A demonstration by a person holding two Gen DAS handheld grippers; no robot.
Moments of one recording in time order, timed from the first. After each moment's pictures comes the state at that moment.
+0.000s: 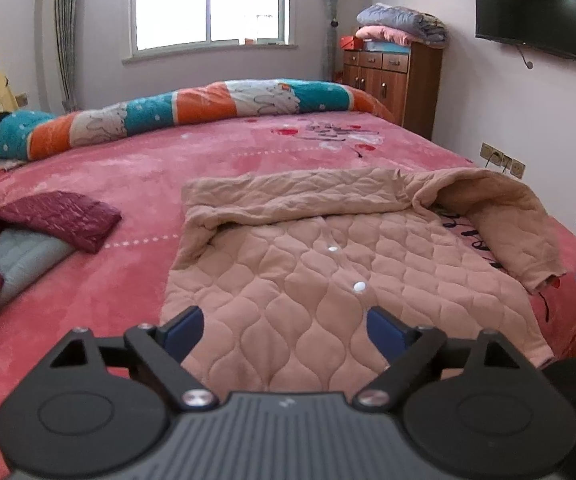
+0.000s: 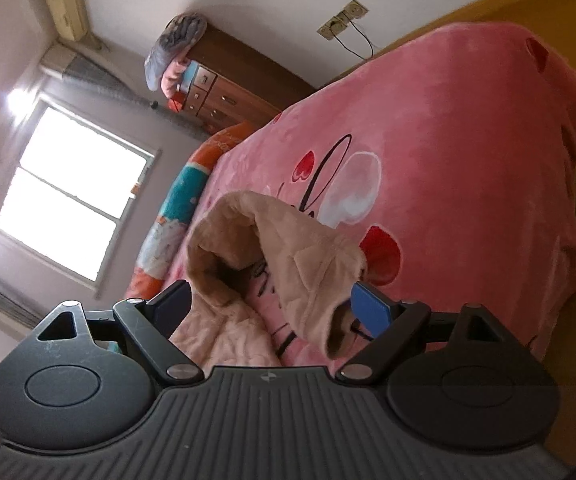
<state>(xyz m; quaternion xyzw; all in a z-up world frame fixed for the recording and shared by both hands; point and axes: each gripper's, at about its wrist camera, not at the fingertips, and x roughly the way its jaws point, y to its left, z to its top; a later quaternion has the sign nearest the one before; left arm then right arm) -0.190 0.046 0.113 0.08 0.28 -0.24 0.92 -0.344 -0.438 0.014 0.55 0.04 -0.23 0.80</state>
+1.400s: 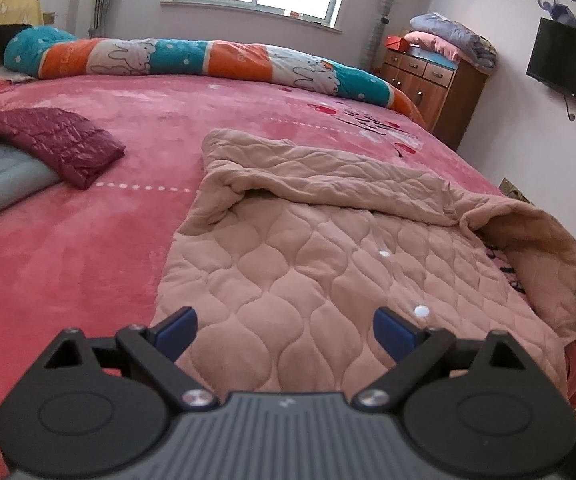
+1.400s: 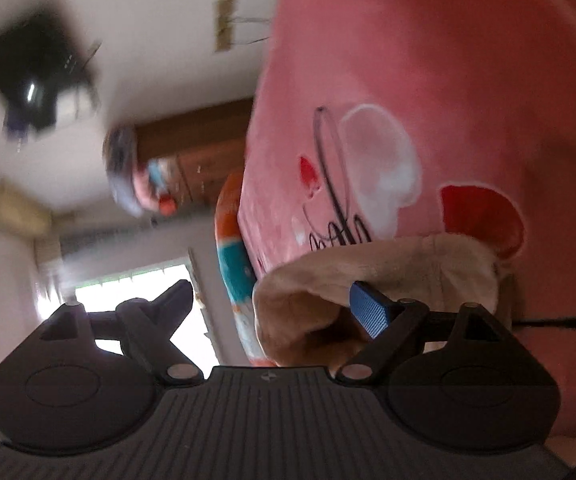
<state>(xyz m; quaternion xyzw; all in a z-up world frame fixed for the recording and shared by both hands) -0.102 0.060 0.057 -0.03 0.34 -0.23 0.91 -0.287 -0.481 -0.029 0.81 -0.13 -0.18 0.55</state>
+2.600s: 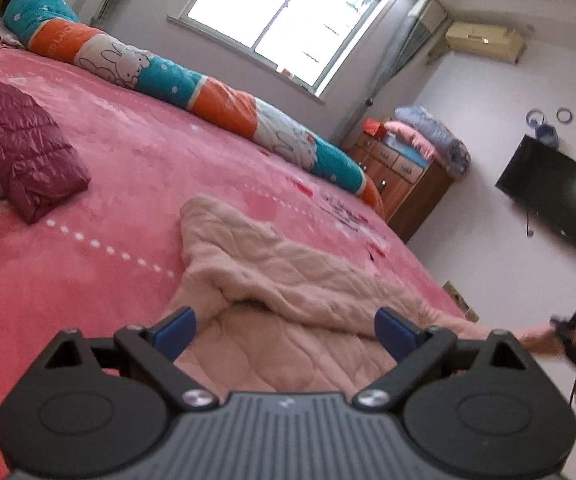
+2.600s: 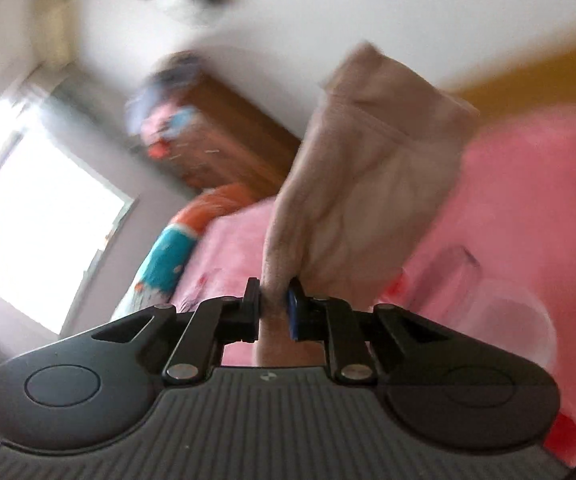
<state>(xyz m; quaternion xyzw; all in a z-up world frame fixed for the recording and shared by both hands) 0.005 0.099 0.045 -0.20 0.27 -0.29 0.90 -0.194 -0.496 0.123 0.45 0.01 -0.31 0.84</state>
